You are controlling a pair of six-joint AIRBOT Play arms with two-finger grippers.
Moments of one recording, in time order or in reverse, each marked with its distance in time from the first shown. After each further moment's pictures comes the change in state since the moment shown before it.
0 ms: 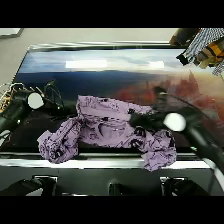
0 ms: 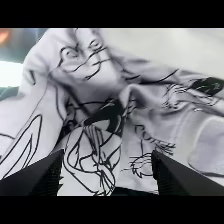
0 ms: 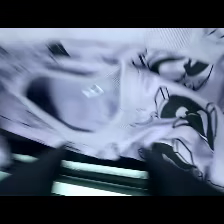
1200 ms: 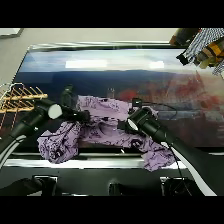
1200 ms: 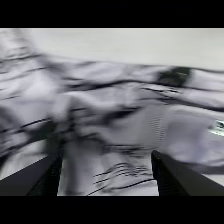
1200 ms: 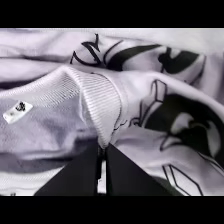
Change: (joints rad) left arm -0.206 -0.068 -0.054 0.038 0.215 0.028; right arm 0.182 -0.309 0.066 -0.283 0.011 0.354
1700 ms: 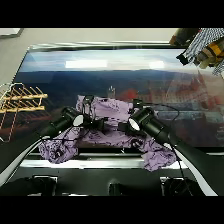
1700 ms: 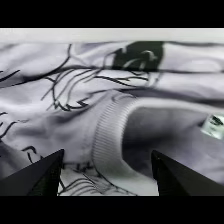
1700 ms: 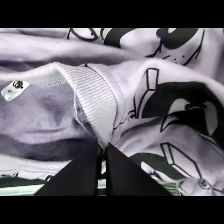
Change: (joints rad) left arm -0.142 -0.170 0.003 0.050 0.087 -0.127; right arm 0.000 0.024 0.000 0.061 0.051 -0.029
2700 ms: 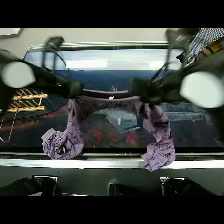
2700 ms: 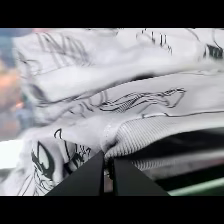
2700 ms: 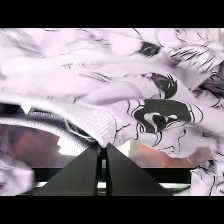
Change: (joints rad) left arm 0.084 0.156 0.736 0.114 -0.672 0.126; right arm -0.002 0.144 0.799 -0.158 0.477 -0.109
